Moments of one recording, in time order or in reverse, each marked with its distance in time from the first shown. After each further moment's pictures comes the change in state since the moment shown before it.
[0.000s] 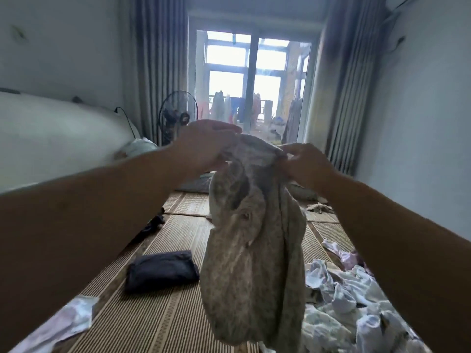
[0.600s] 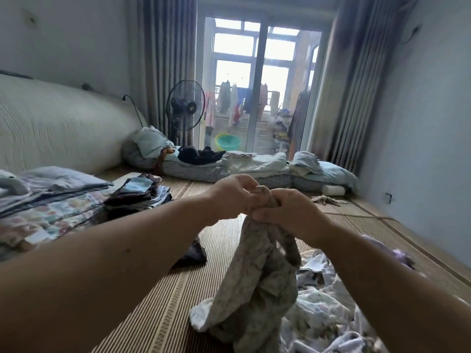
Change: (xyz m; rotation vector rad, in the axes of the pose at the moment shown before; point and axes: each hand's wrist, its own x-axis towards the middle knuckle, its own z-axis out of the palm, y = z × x) left_hand -0.062 -0.067 0.031 0.253 -0.226 -0.187; right_hand -0.096 0.004 0.058 0.196 -0.279 0.063
